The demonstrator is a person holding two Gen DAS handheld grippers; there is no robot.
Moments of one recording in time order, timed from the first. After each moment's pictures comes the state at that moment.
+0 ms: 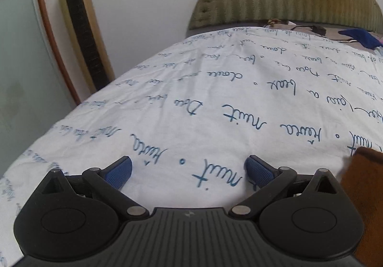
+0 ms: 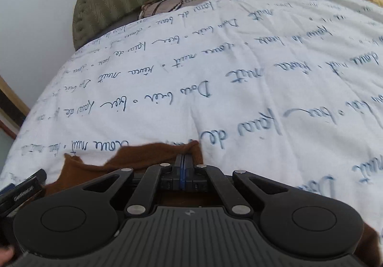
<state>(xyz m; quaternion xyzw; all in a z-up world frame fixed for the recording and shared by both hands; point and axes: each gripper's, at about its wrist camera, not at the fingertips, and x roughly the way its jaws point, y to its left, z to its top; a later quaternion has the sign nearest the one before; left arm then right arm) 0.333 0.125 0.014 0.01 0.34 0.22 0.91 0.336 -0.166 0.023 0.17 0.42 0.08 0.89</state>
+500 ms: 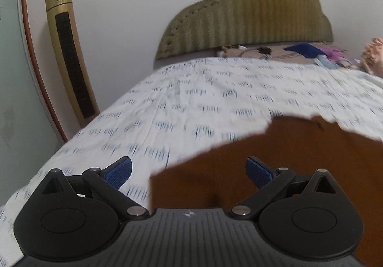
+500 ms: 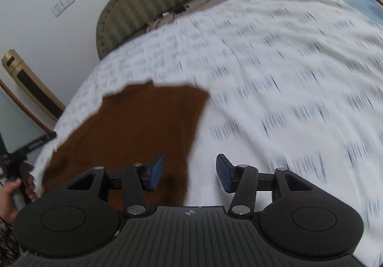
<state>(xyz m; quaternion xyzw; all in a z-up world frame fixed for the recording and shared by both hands) 0.155 0.116 0.075 0.04 0.28 0.09 0.95 0.078 -0.308 0.051 0.21 0.40 0.10 0.89</state>
